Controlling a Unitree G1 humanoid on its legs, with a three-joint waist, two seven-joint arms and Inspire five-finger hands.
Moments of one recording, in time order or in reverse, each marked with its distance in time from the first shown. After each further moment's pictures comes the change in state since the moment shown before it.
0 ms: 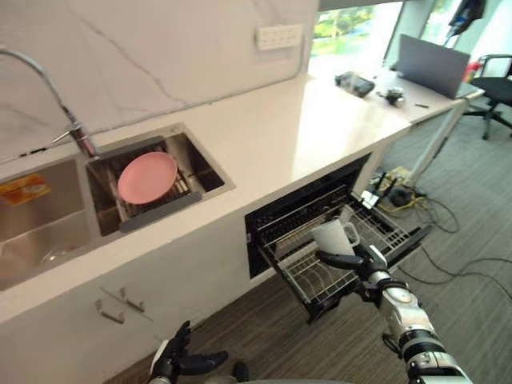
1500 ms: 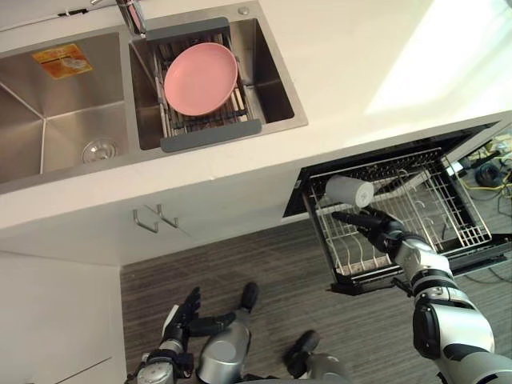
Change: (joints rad) left arm -0.164 -0.003 -0.016 -0.040 -0.055 0.043 -0.027; right arm -0.279 -0.081 -0.143 0.175 0.040 0.190 0.110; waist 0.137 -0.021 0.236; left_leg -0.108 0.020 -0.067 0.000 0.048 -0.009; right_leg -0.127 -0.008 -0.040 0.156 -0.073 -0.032
